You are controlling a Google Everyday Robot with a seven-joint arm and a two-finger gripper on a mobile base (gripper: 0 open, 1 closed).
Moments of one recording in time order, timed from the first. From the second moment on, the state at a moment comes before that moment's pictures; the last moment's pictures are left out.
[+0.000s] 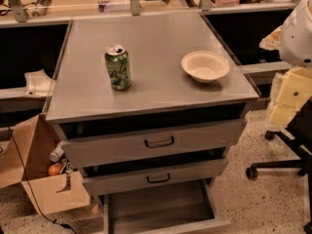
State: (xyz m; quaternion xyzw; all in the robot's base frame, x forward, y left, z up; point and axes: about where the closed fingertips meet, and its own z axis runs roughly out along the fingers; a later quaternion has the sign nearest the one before) arm 0.438 -0.217 0.976 -0.60 0.78 -0.03 0.16
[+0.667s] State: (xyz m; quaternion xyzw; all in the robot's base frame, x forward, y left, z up) arm 0.432 -0.216 0.966 -0.60 0.78 -0.02 0.16
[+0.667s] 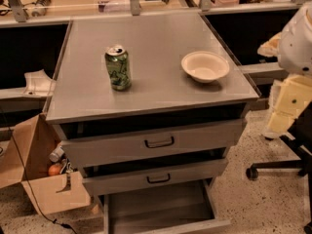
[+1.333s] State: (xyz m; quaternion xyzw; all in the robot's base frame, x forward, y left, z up) arm 0.428 -0.219 0.954 -0.59 0.79 -0.02 0.16
